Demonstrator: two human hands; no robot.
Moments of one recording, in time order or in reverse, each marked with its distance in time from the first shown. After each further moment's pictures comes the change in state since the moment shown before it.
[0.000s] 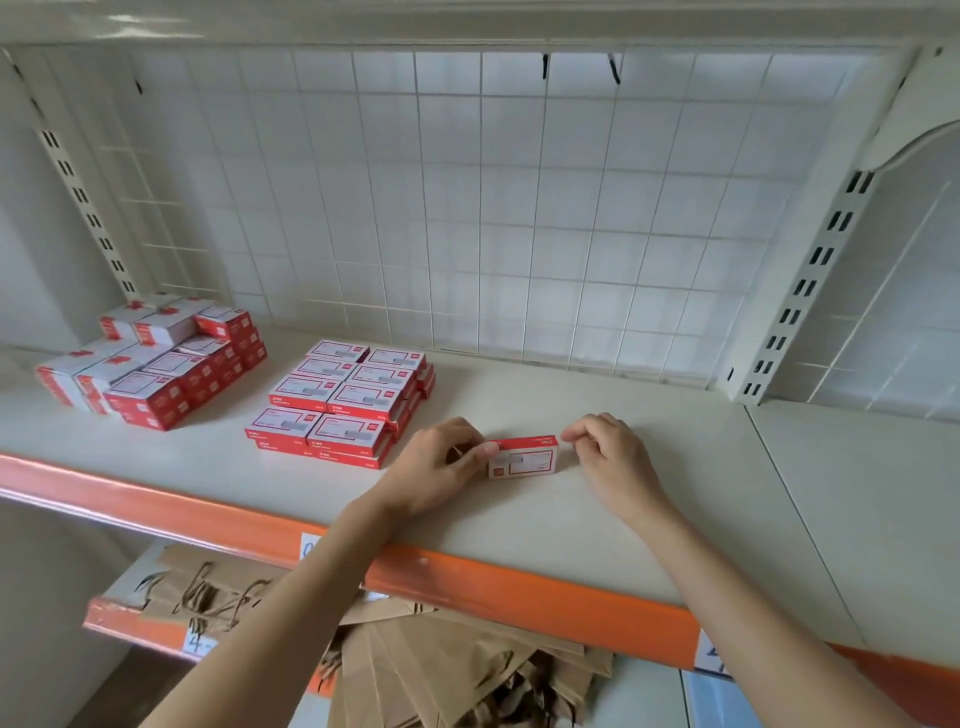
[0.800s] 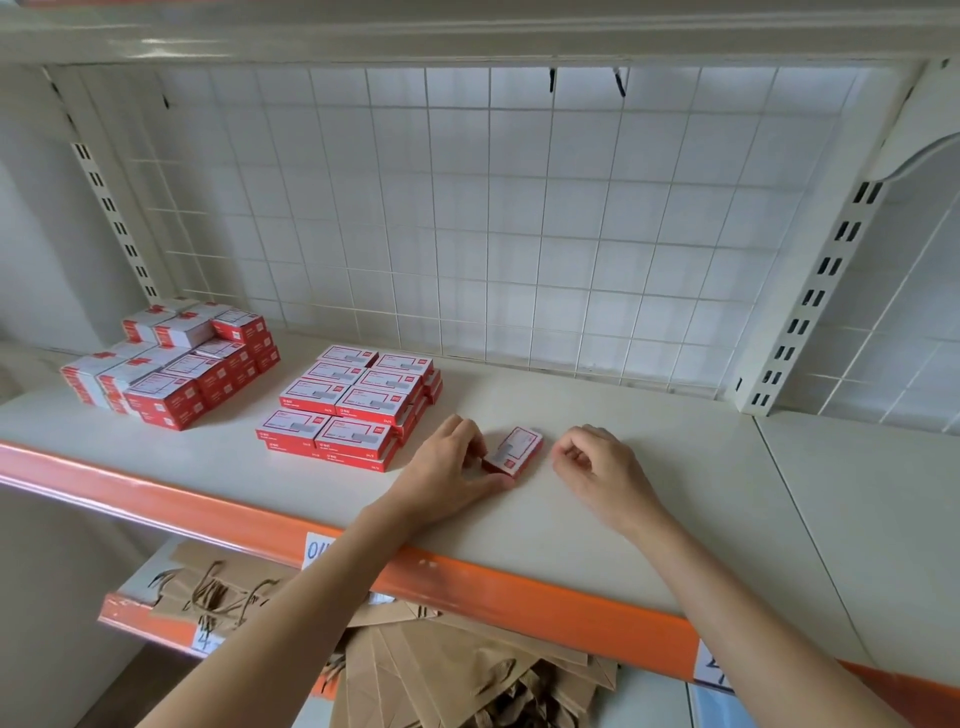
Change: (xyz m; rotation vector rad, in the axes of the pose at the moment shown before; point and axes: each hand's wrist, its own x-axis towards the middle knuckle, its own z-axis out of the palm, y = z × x) left_hand 0.002 -0.004 0.011 0.167 0.099 0.011; right_hand -0.008 -0.011 -0.003 0.022 -0.112 -0.139
